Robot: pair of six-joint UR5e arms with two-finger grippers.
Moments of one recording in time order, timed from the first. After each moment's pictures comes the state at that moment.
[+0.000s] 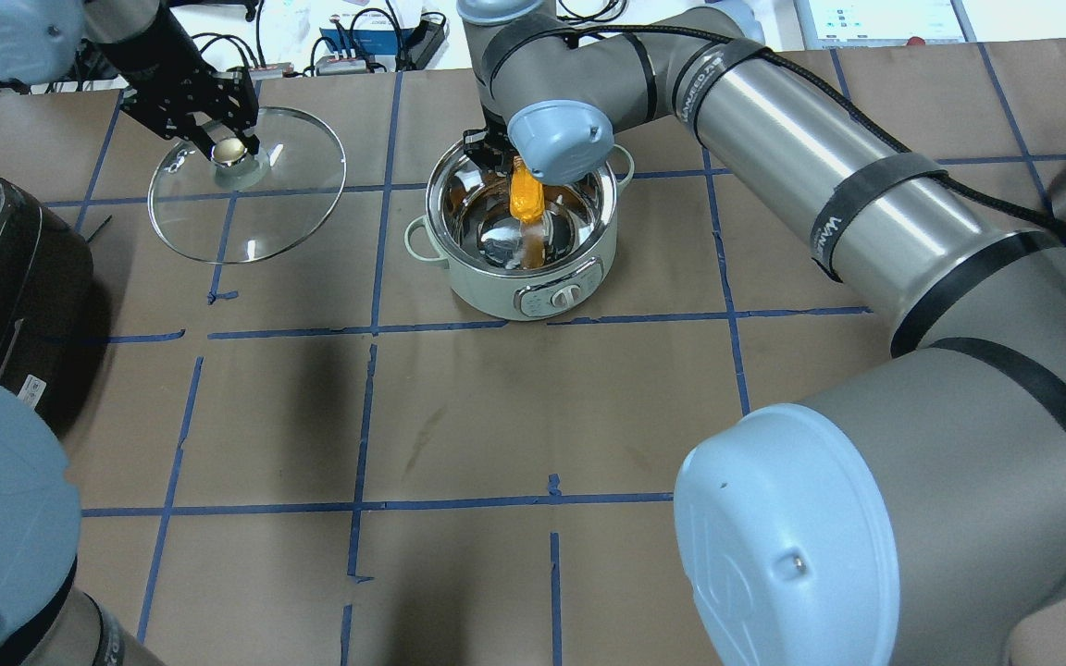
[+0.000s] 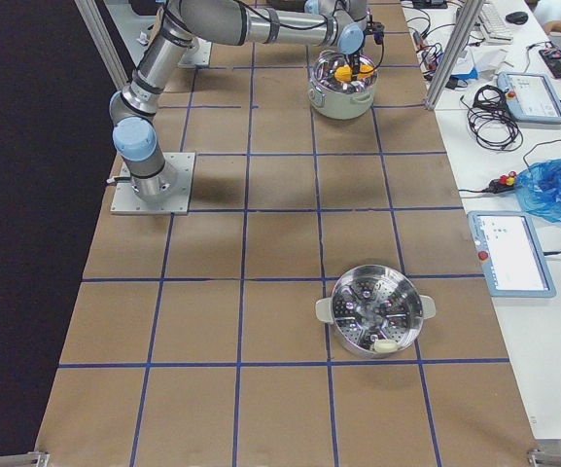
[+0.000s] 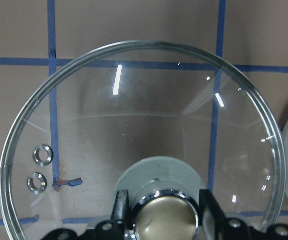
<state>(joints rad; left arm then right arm) -1.37 -2.04 -1.32 -1.37 1.48 0.17 1.95 -0.85 1.15 -2.00 -1.64 0.36</state>
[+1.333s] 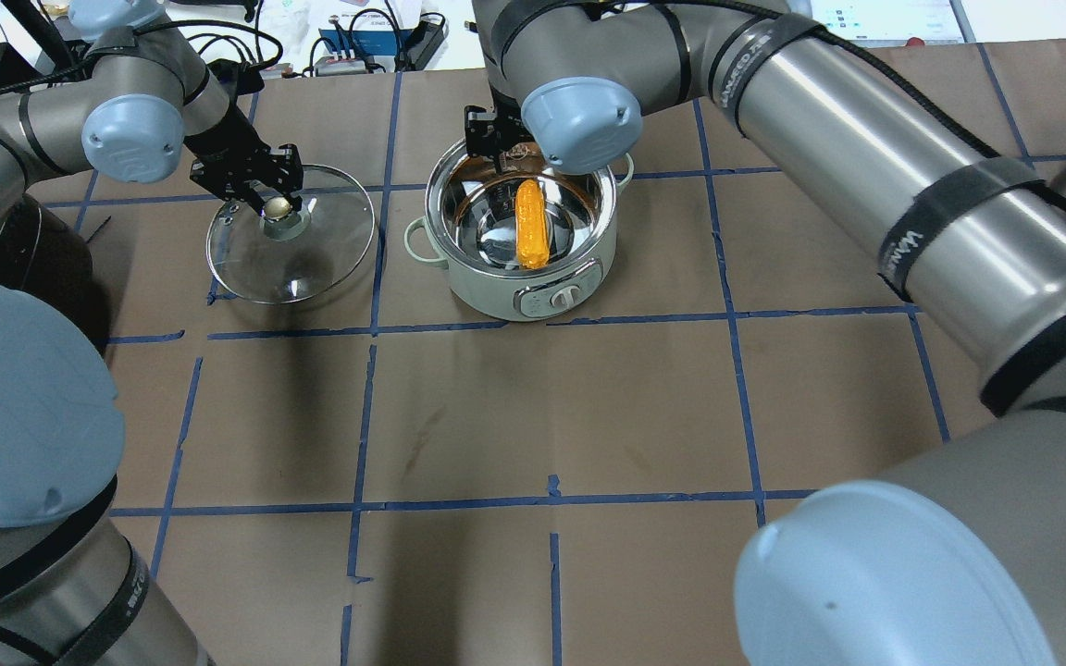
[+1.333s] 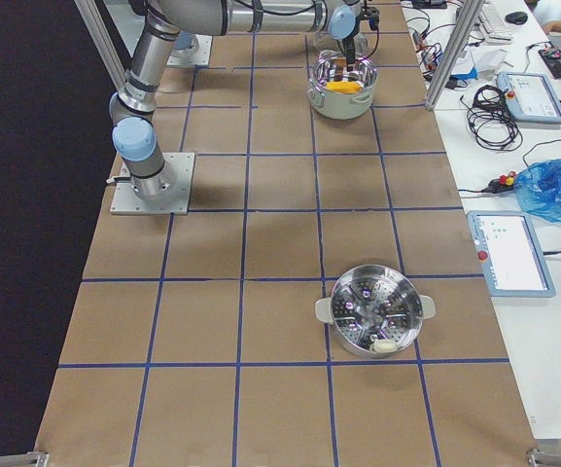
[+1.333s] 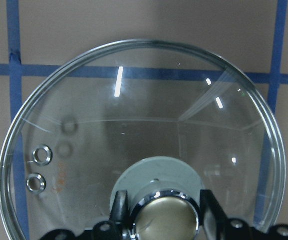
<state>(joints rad) -1.37 -2.18 -1.40 -1.16 1.48 0.16 1.92 -1.04 1.20 -1.87 -1.65 0.35</state>
